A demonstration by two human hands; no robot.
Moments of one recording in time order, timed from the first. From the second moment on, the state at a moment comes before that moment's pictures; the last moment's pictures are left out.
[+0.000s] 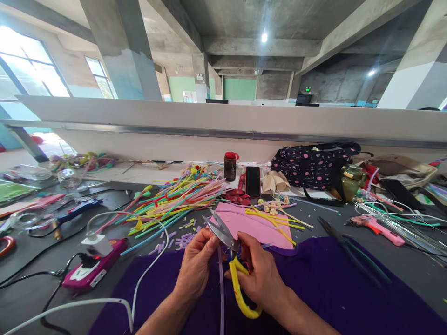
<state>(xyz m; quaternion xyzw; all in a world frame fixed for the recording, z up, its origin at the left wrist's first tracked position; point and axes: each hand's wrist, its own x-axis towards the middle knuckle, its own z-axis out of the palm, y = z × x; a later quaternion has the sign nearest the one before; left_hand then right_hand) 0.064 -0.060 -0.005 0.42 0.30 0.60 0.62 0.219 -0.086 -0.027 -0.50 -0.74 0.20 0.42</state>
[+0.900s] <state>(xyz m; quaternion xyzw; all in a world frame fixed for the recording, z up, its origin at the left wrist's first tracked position) 0.062 -0.060 -0.002 0.41 0.29 0.59 0.64 0.220 -0.089 -0.025 -0.50 -0.72 0.22 0.42</state>
